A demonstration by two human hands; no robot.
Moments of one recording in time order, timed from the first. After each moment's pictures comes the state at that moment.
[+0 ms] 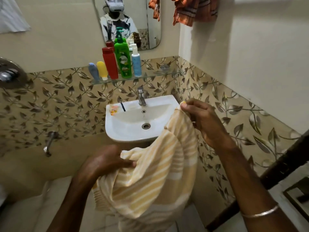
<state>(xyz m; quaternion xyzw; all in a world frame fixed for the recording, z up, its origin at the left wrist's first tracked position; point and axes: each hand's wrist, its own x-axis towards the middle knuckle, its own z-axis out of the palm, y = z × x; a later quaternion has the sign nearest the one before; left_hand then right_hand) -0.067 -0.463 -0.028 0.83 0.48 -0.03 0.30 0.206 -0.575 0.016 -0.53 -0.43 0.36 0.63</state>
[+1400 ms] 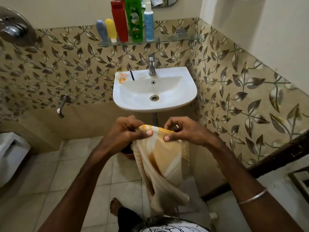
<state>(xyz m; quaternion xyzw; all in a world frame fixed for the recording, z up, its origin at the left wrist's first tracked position) -0.053 -0.523 -0.068 0.75 0.32 0.28 0.51 0.195 -0.578 -0.101 -0.52 -0.62 0.48 0.34</state>
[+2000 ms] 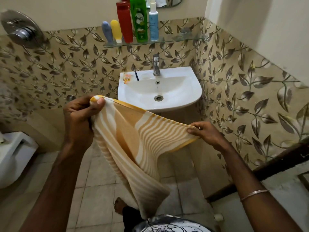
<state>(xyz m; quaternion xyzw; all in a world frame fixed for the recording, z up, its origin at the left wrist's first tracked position) -0.113 -0.504 -0.034 0.58 0.35 0.56 0.48 0.248 -0.581 -0.170 -0.64 -0.51 0.42 0.41</state>
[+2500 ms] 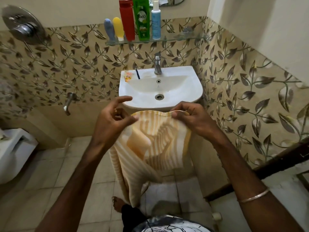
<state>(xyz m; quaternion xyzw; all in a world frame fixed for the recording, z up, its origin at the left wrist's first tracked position) -0.083 -0.522 -0.056 0.71 0.42 0.41 0.39 0.183 -0.572 -0.084 -0.54 -0.60 0.37 0.47</state>
